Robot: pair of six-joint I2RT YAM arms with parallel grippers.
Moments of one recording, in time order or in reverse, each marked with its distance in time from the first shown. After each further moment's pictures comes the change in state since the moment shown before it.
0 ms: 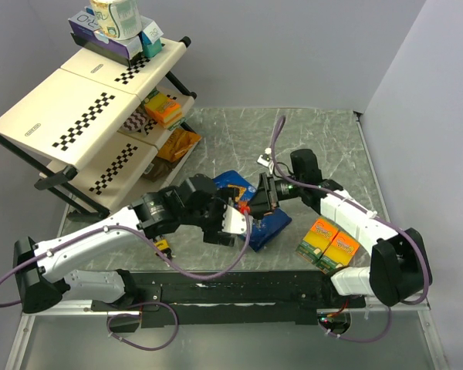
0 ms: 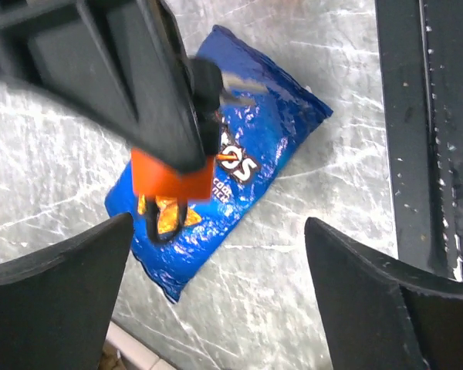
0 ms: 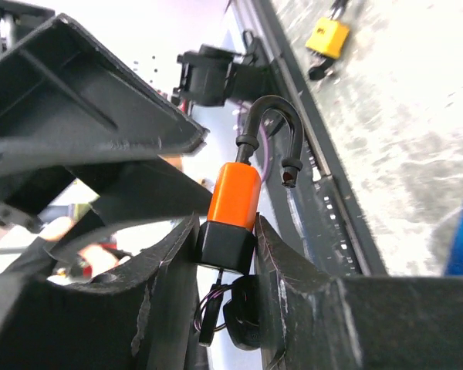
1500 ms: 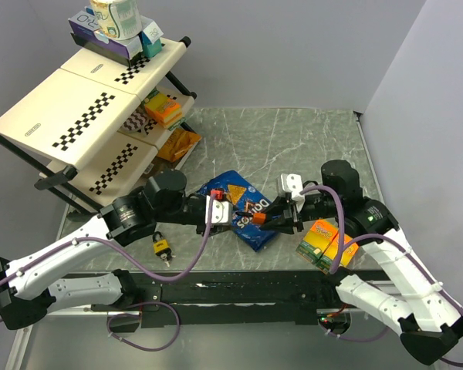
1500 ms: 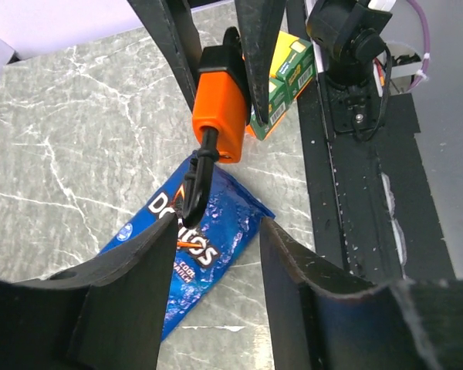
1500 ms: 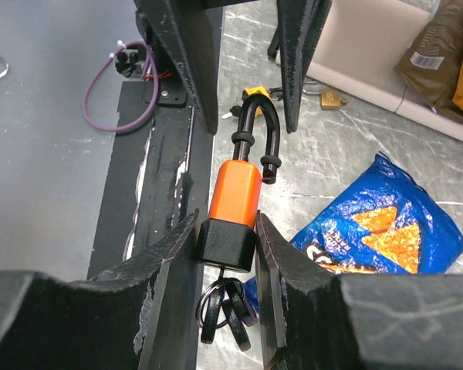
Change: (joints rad) left arm 0.055 -0.168 0.008 0.122 0.300 -0.264; right arm 0.122 -0.465 0.214 -0.542 0.197 -1.083
